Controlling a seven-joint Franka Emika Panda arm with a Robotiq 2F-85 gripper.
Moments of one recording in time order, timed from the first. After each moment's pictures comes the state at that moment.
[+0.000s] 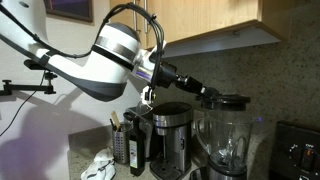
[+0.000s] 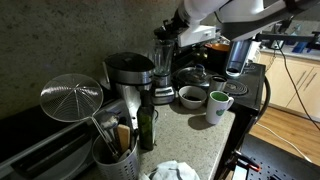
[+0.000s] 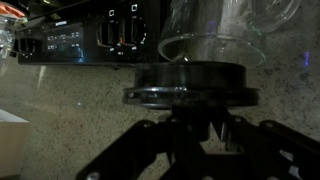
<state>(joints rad) -0.88 -0.25 0.52 -2.22 -1.48 2.95 1.50</state>
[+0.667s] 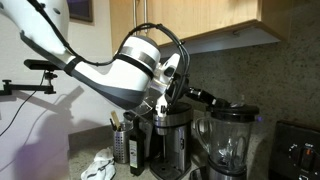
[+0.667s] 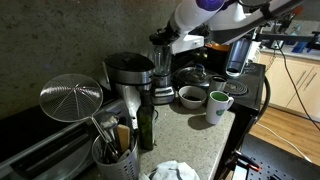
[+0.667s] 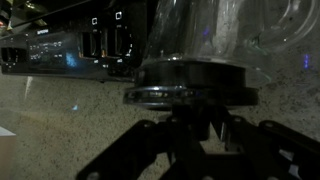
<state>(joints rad) -0.88 -0.06 0.55 -2.11 -1.70 2.88 1.68</state>
